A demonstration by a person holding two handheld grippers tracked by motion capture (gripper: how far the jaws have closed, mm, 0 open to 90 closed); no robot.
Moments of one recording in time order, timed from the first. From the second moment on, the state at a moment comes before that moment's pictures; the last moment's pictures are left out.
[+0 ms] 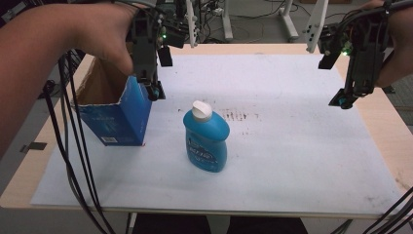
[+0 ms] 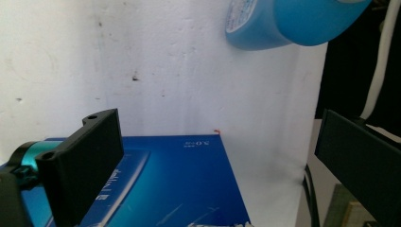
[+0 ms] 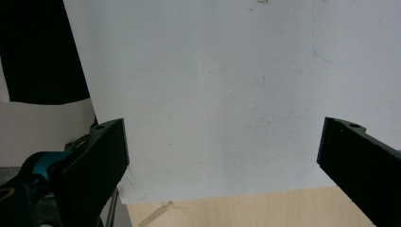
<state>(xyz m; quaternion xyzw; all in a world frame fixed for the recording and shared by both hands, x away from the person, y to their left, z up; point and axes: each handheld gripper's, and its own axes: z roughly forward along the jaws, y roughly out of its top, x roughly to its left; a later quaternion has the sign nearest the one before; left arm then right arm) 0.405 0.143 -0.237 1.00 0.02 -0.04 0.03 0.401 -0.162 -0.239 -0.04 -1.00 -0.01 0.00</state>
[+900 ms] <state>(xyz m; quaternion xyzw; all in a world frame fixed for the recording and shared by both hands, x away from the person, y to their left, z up) 0.406 0.142 -0.237 1.00 0.00 -0.02 0.05 0.396 -0.165 -0.231 -0.04 -1.00 -0.03 -0.01</state>
